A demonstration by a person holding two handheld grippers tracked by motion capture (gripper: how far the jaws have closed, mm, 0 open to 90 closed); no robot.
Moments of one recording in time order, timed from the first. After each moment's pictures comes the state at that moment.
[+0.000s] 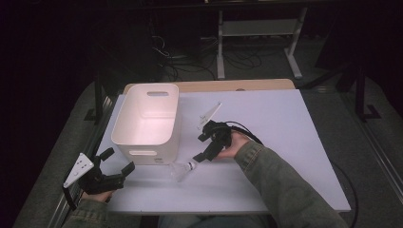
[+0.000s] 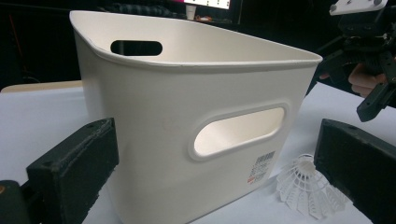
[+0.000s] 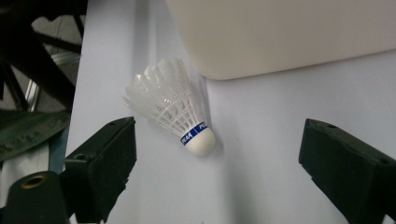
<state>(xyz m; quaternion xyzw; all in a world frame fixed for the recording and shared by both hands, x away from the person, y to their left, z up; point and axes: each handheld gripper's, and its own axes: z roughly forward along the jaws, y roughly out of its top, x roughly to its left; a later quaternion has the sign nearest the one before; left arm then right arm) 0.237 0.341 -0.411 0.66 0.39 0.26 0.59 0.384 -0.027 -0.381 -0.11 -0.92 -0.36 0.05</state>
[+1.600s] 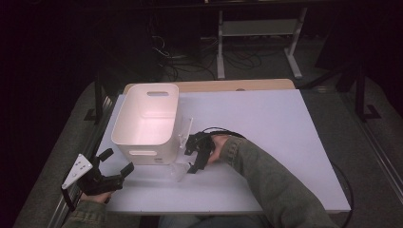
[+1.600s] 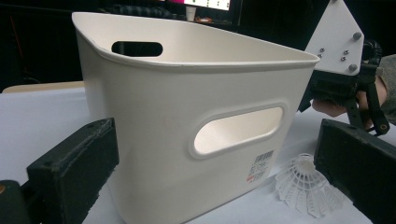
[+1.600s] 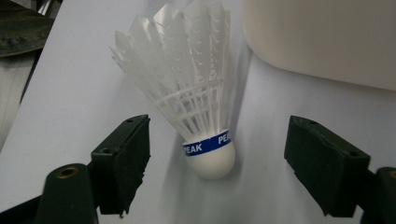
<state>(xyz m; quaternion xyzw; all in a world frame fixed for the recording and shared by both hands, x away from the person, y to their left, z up) 0.234 0.342 -0.411 0.65 0.40 0.26 0.59 0.390 0.030 -0.422 0.08 -0.96 -0.27 0.07</state>
